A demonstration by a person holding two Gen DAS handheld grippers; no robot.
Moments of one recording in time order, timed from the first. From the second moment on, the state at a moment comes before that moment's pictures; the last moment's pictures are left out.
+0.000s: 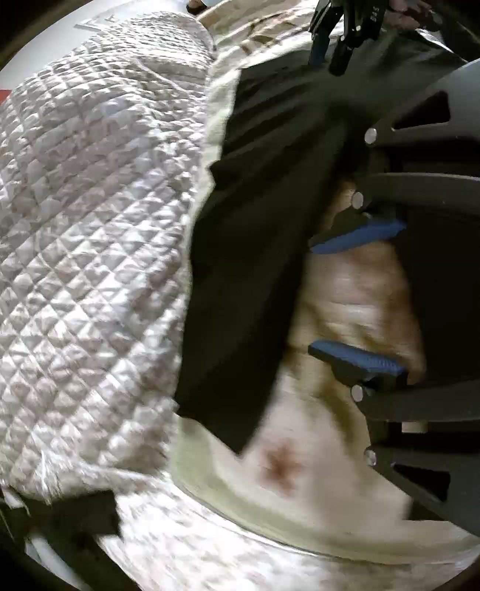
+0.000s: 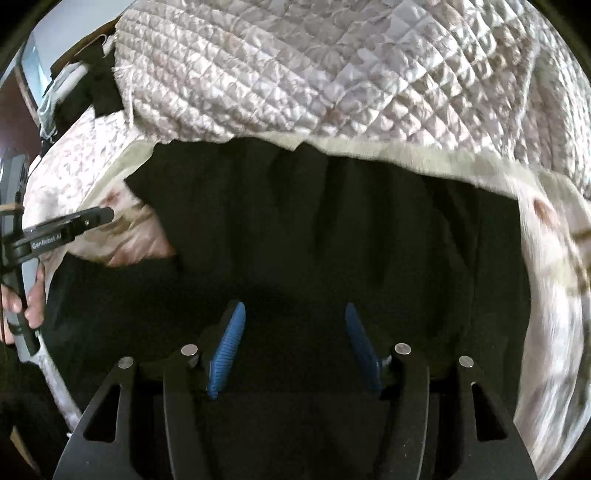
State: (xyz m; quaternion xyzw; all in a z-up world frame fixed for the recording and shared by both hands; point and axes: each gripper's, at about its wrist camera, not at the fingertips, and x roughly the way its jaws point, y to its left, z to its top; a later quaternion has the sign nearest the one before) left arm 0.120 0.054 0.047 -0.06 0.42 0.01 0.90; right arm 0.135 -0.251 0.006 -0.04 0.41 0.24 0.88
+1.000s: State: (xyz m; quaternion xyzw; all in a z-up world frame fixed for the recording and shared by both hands) left arm 0.286 0.018 -0.012 0.01 0.45 0.01 0.90; right arm 0.297 -0.204 -0.009 -0.16 0.42 0.26 0.86
